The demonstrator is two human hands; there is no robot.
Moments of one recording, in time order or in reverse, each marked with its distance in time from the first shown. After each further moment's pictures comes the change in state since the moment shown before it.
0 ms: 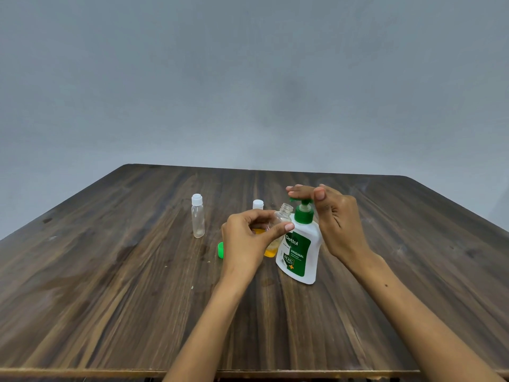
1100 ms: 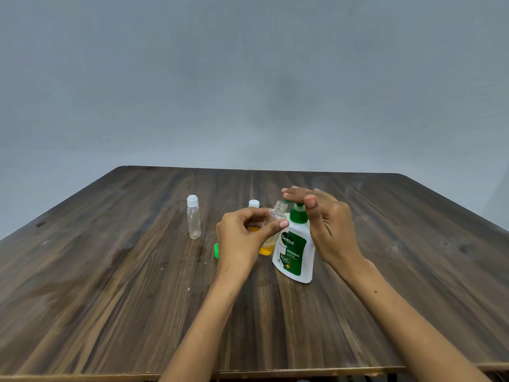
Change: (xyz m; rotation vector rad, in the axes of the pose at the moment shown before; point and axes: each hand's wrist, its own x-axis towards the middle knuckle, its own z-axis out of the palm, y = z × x) left_hand 0.001 0.002 -0.001 0.014 -0.006 0.029; right_hand -0.009 -0.003 0.005 -0.049 0.045 -0.014
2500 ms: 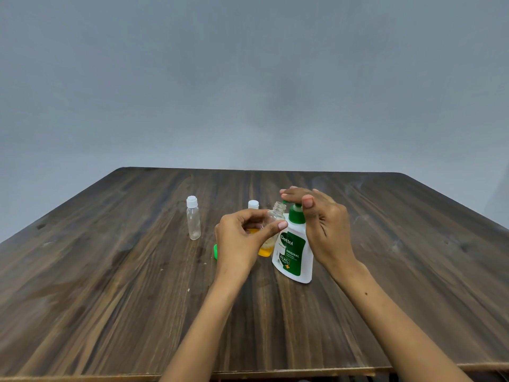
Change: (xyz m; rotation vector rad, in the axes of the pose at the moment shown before) left_hand -0.002 0.001 -0.001 -0.008 0.000 -0.019; right_hand -0.003 0.002 0.008 -0.007 0.069 0.000
